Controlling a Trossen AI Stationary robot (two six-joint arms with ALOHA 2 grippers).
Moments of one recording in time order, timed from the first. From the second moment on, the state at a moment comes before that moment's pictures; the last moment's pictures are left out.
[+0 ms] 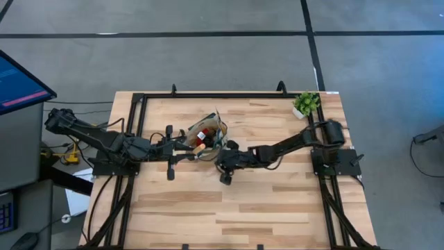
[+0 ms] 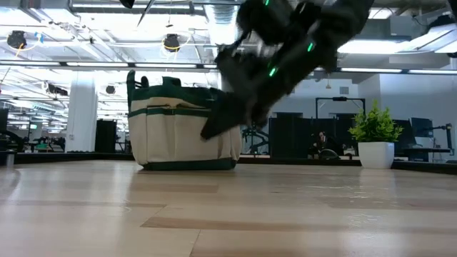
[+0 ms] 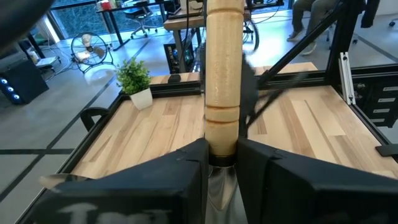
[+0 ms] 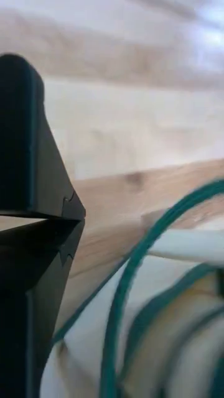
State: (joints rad) left arm -0.37 0.94 0.76 -0.08 -0.52 0.01; right arm 0.13 1.95 1.07 0.20 0.21 0.25
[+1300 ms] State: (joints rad) left arm -0.27 1.11 0.76 -0.08 -0.39 -0.23; right arm 0.37 1.48 1.07 -0.16 0.58 -0.51
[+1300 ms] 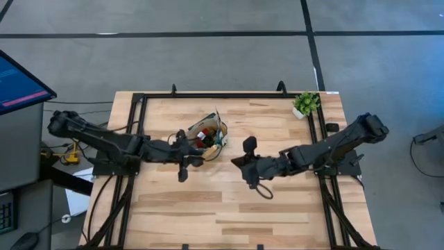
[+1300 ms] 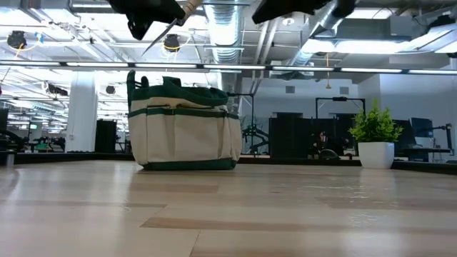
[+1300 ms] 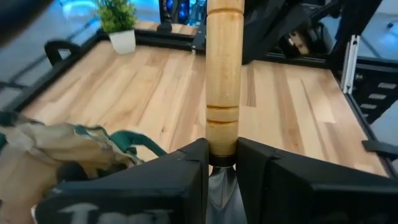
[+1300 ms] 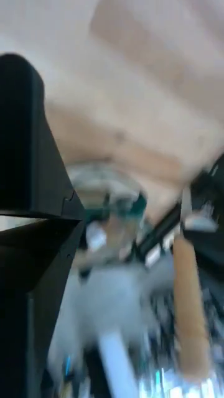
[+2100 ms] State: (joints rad) left arm -0.13 1.13 0.76 -0.08 -0.11 -0.56; right arm 0.43 1.81 1.31 -0.16 1.18 -0.84
